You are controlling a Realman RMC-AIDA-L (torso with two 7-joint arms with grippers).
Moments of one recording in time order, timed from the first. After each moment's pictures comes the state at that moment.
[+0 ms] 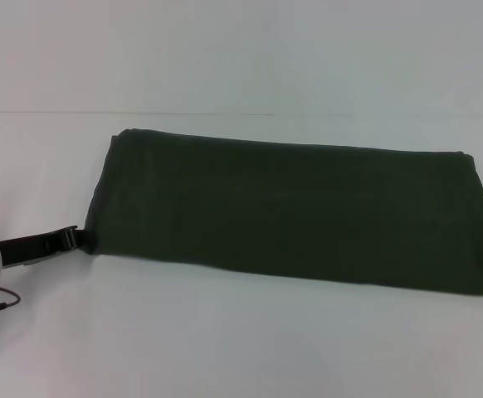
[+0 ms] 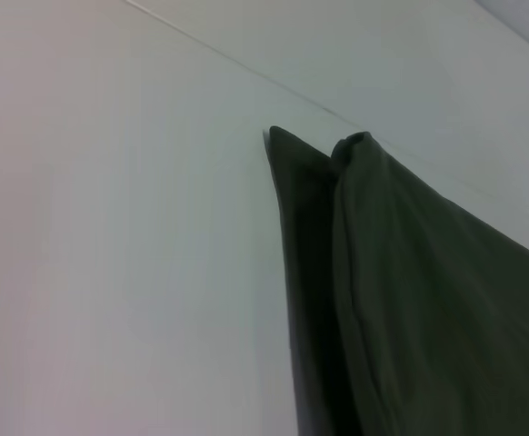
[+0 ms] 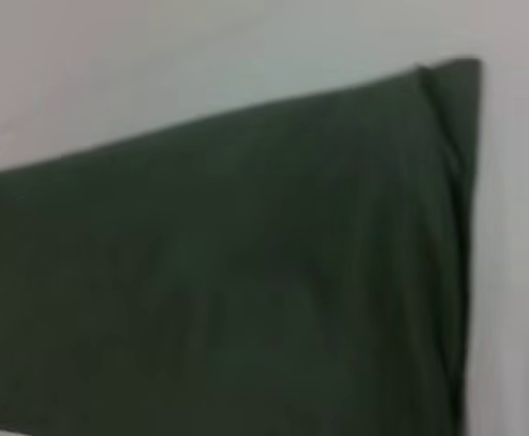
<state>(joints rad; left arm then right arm) -0.55 -2.12 0.44 0.64 2.35 1.07 -2.12 0.61 1.88 -0.55 -0.86 -2.56 -1.57 2.57</state>
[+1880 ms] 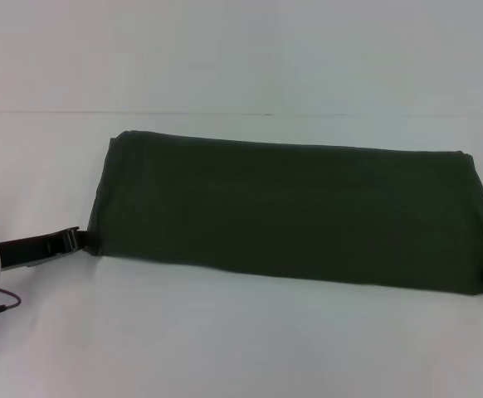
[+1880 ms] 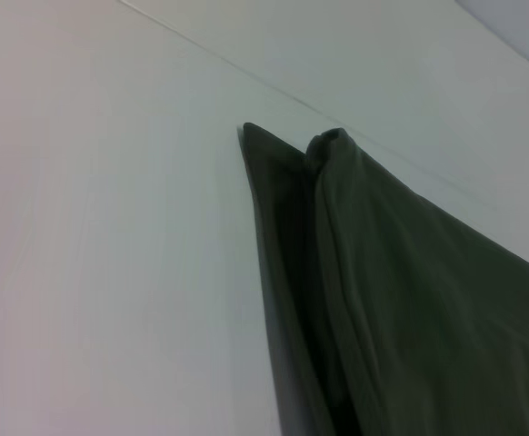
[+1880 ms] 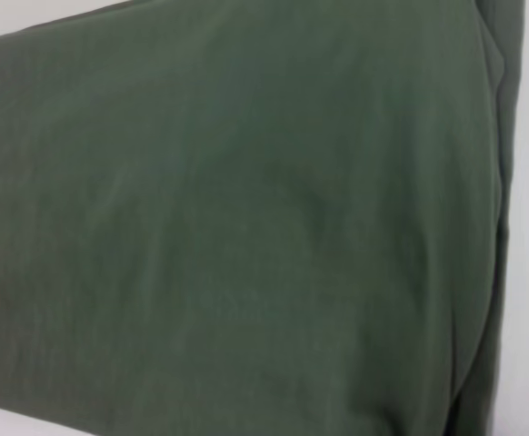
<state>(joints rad) -0.55 -2.11 0.43 0.65 2.34 1.13 -2.12 0.67 1.94 -0.64 -0.71 -2.67 -1.40 2.56</state>
